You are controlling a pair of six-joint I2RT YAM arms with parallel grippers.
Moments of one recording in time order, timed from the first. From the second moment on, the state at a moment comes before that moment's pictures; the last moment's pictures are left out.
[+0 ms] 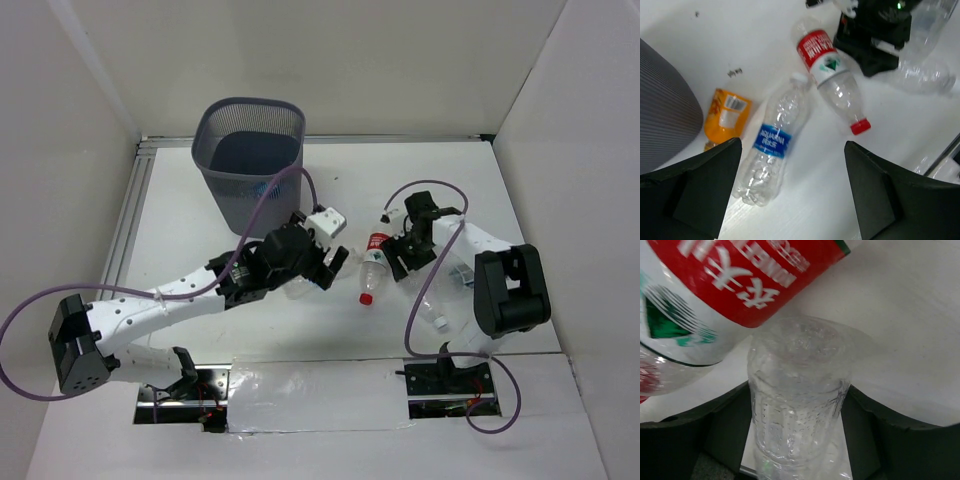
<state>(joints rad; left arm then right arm) -1.00 1.28 1.11 -0.27 -0.26 -0.11 0.18 1.58 0.96 -0.69 -0.18 -0.34</state>
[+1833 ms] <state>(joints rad) -1.10 1.65 1.00 -0.21 -0.47 -0.12 0.31 1.87 2.07 -0.28 -0.42 -0.03</state>
